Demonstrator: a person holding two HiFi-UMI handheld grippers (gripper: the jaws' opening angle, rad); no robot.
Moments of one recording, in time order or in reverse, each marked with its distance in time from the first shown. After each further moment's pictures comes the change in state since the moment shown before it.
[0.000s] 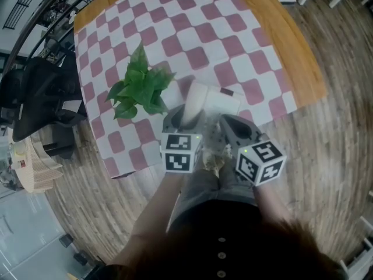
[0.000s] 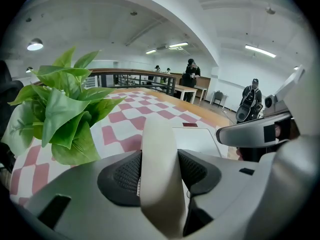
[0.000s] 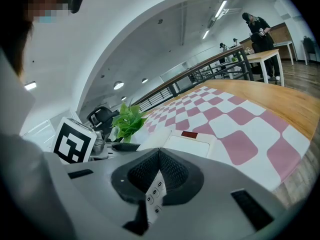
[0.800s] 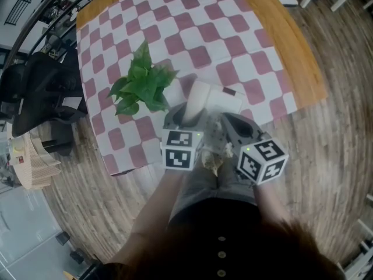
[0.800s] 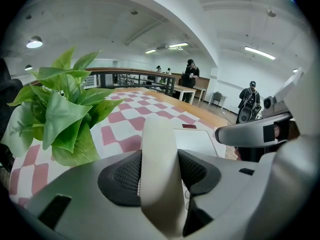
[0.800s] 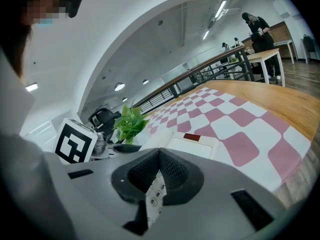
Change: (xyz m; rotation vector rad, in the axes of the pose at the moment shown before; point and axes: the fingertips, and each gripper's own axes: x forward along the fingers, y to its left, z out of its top) left arm -0.003 -0.002 0.003 -0.012 0.001 -0.023; right arm -0.002 0.004 0.006 0.003 -0.012 0.011
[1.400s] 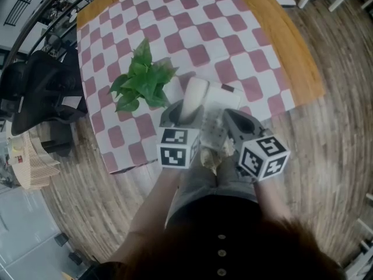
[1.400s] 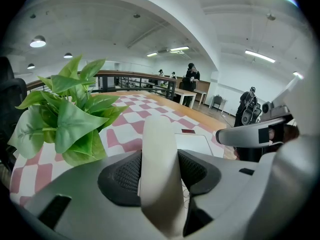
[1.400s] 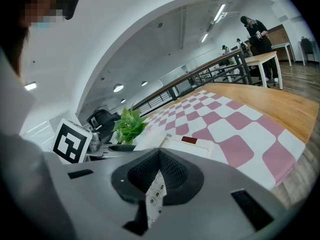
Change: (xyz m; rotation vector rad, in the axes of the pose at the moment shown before) left arm -0.013 0.003 0.007 -0.013 -0.034 0.004; right arm -0.008 -0.002 0.006 -0.001 -0.021 -0.020
